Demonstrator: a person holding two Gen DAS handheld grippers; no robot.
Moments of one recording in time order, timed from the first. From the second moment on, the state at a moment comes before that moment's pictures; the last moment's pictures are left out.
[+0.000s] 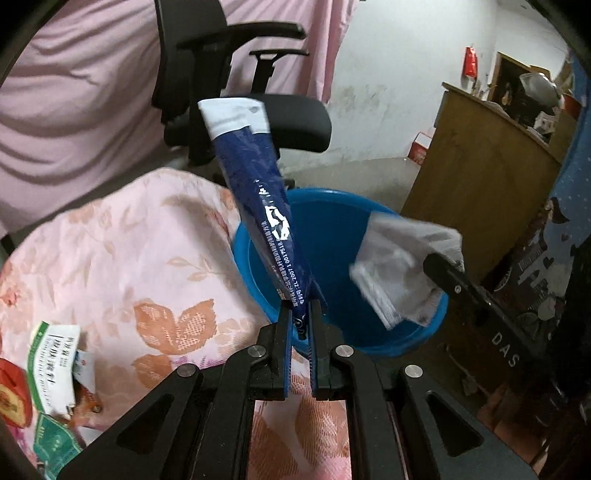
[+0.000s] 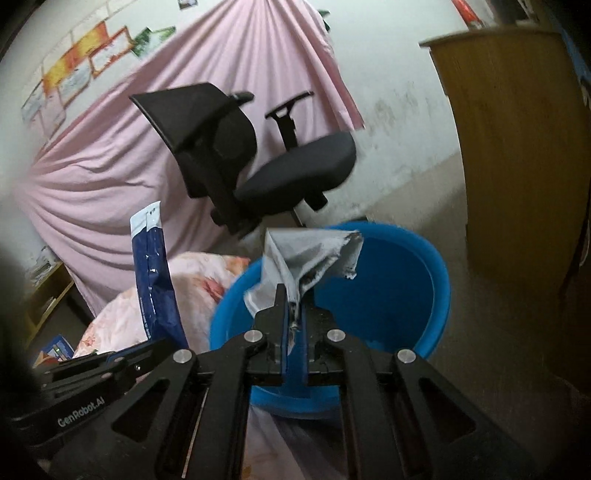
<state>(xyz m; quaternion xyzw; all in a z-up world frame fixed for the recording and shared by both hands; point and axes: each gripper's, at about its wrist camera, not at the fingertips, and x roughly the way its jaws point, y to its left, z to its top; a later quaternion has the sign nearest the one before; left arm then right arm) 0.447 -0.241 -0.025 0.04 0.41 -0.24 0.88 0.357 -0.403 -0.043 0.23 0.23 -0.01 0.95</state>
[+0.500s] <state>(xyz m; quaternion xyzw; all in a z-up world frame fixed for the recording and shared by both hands) 0.418 -0.201 -0.005 -0.03 0.37 -0.20 0.91 0.352 -0.398 -0.032 0.22 0.21 0.00 0.95</state>
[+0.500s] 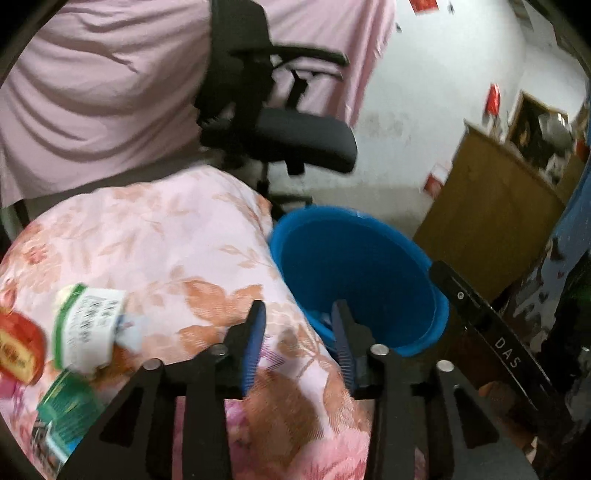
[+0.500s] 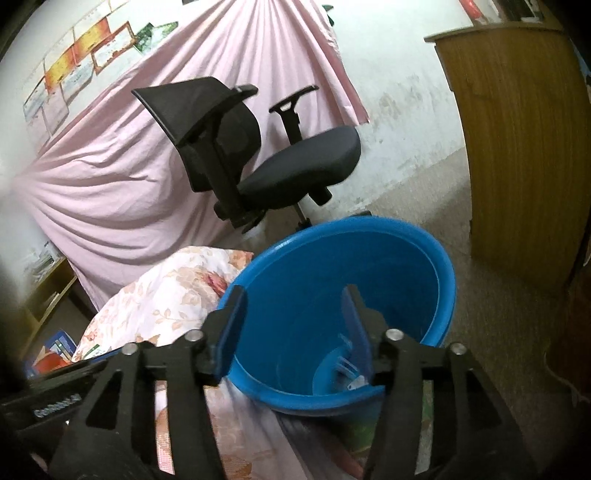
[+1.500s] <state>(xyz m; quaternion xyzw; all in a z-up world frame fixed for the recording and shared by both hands) 0.263 -0.023 0.017 -0.07 0.12 0.03 0.99 0.282 -0.276 0.034 0.03 0.04 0.15 0.99</state>
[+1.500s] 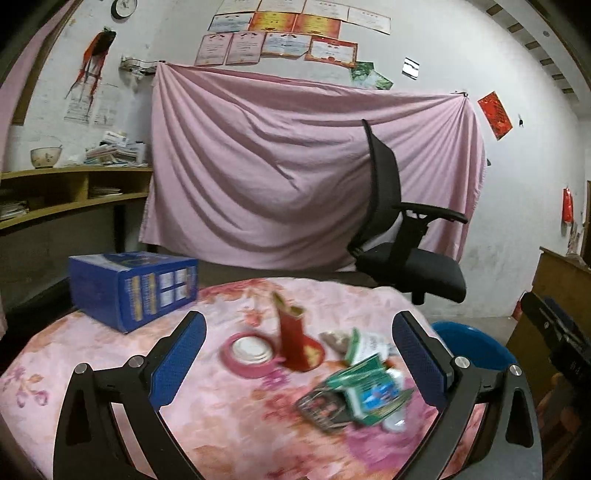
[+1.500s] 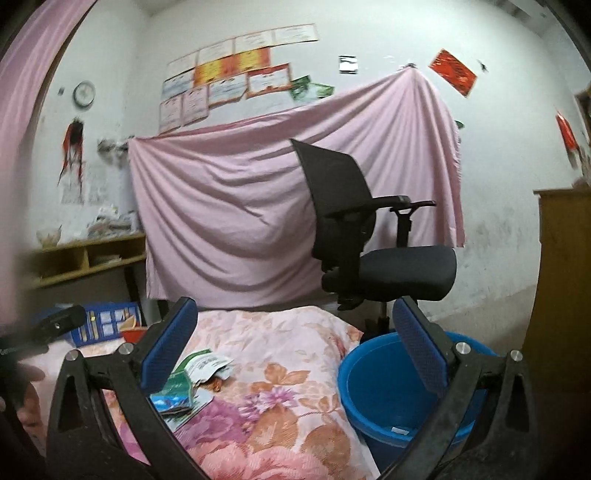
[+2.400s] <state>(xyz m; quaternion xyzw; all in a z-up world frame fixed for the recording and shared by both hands) 0.292 0.004 -0.028 -0.05 0.31 -0.02 0.95 0.314 -0.184 -0.019 -0.08 0.33 0.22 0.91</state>
